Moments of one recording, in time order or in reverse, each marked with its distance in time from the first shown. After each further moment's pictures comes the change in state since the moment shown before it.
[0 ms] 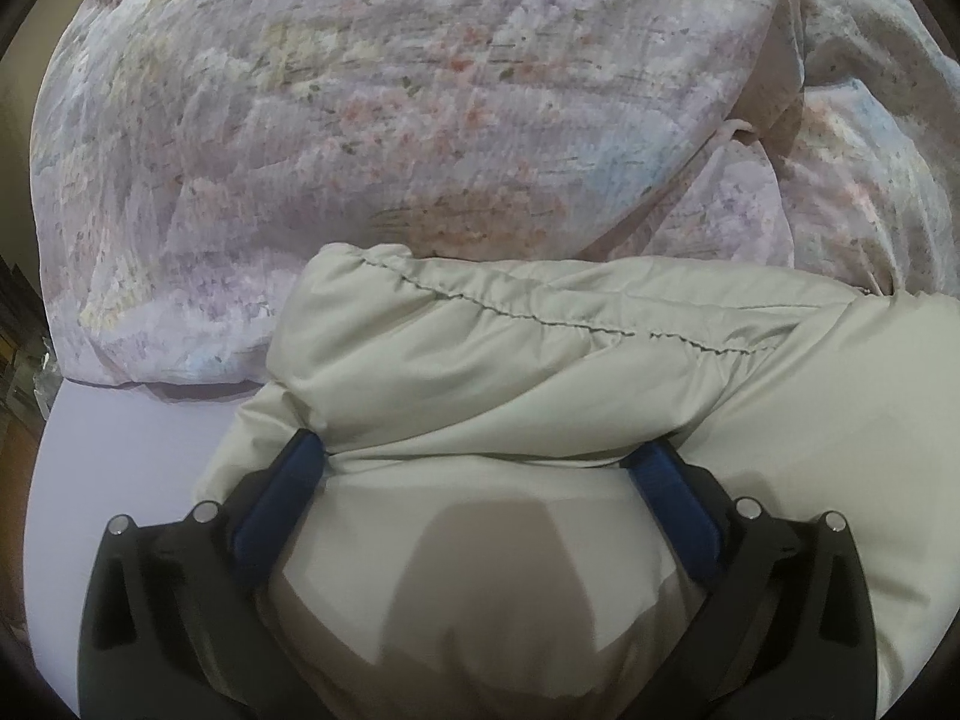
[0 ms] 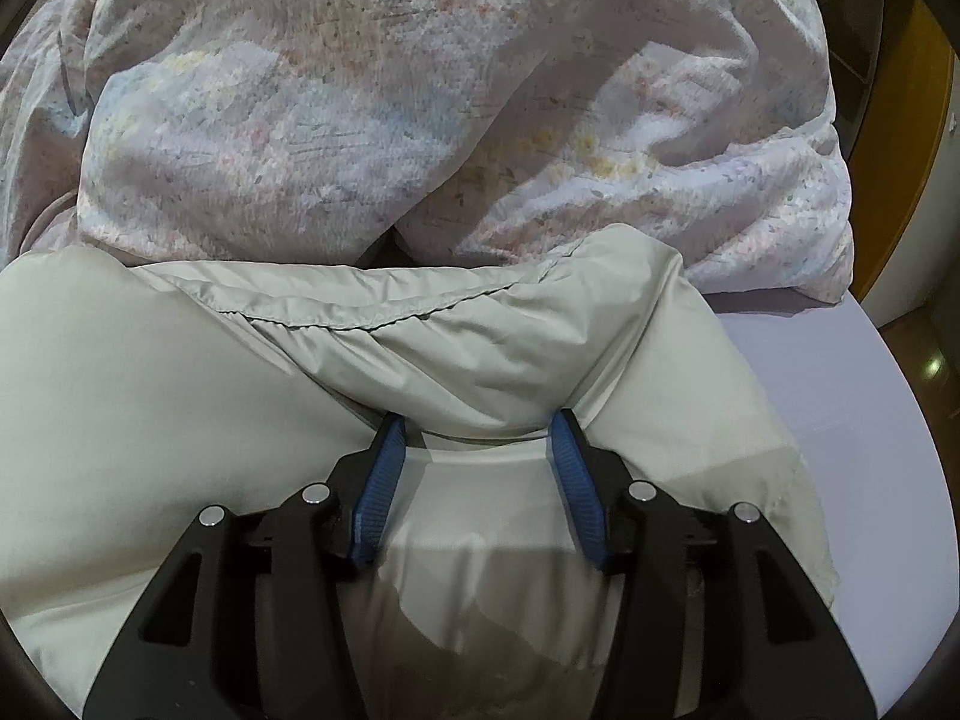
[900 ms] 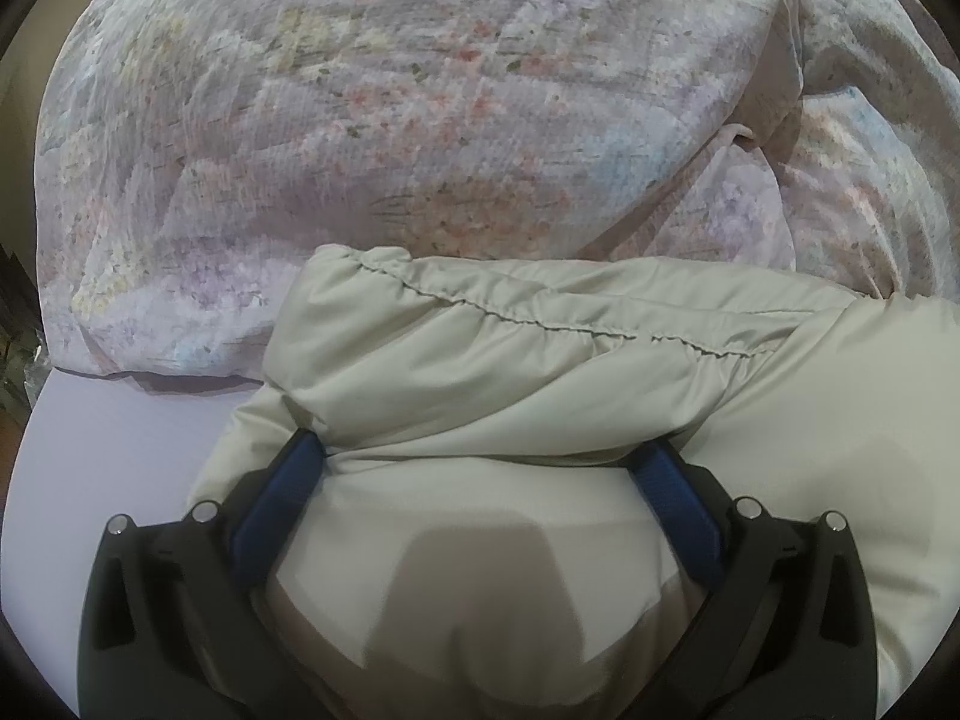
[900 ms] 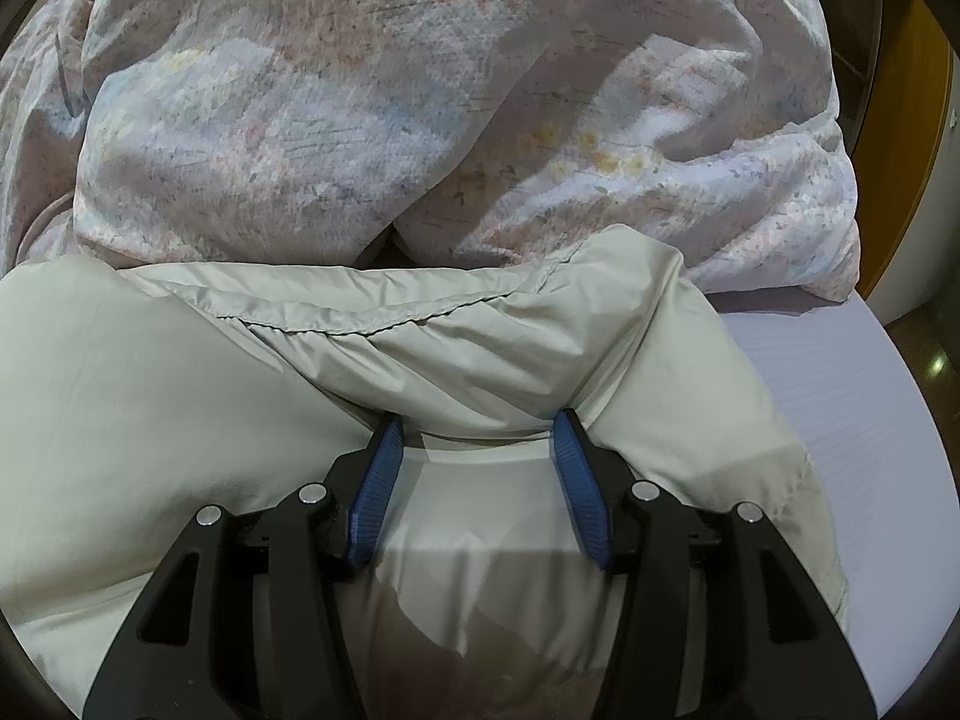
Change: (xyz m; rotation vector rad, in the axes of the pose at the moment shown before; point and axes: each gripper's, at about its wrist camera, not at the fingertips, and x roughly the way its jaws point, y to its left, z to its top) left arm 0.006 0.006 -0.032 -0.019 -0.053 -0.008; right arm 0.022 -0.013 -0.005 0.006 -0.007 0.001
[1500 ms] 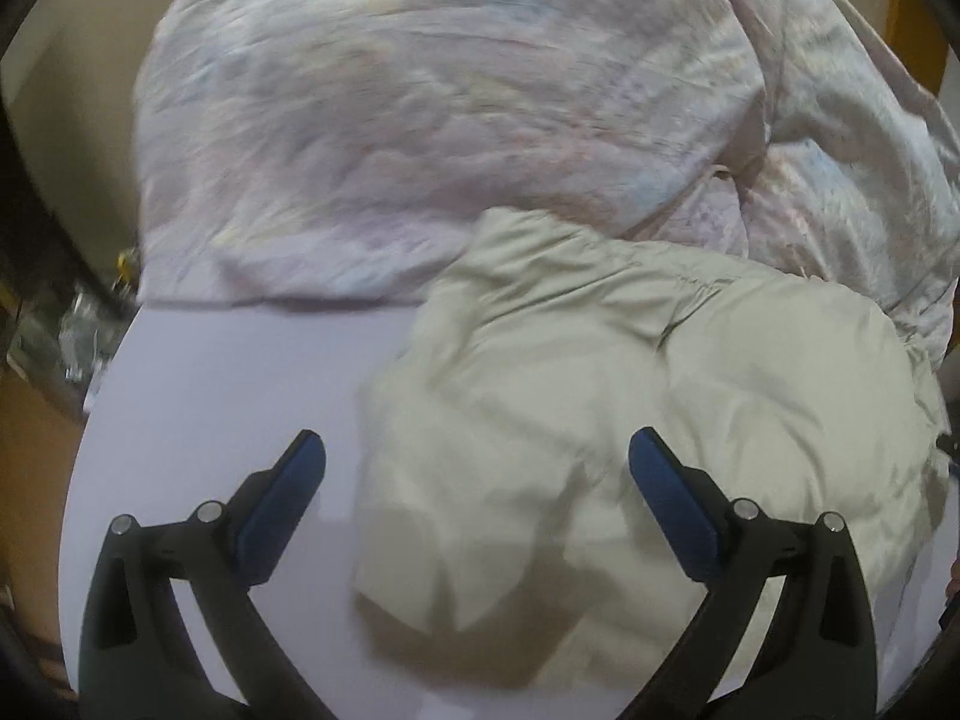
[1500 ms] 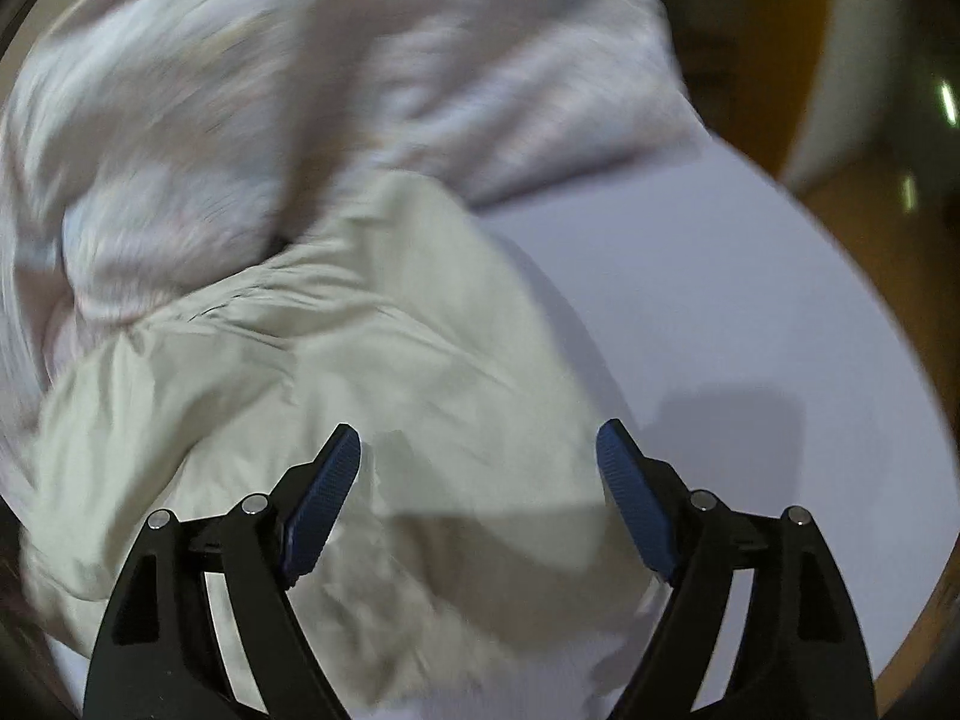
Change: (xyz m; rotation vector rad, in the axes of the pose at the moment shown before) left arm -0.108 0.059 -0.013 -0.065 0.102 -0.026; right arm -0.086 -0.087 -0.034 0.413 0.215 -0.011
